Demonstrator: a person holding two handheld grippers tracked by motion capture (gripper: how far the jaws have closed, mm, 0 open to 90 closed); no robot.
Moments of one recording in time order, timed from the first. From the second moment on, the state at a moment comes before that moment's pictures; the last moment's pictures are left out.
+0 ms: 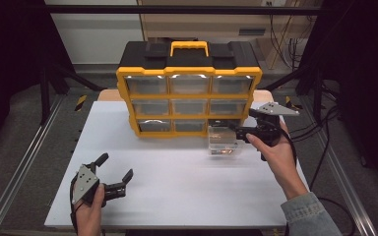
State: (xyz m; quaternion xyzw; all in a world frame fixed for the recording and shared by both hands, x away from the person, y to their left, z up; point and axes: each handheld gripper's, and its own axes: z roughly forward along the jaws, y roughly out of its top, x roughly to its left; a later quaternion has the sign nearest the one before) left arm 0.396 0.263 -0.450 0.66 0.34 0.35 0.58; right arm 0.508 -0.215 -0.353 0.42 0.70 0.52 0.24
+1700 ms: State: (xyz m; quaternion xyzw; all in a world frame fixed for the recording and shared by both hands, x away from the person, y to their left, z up) left arm 0.395 0.265 -0.450 0.66 0.34 0.34 0.58; right arm 0.470 -0.264 -0.345 0.40 0.65 0.57 0.31
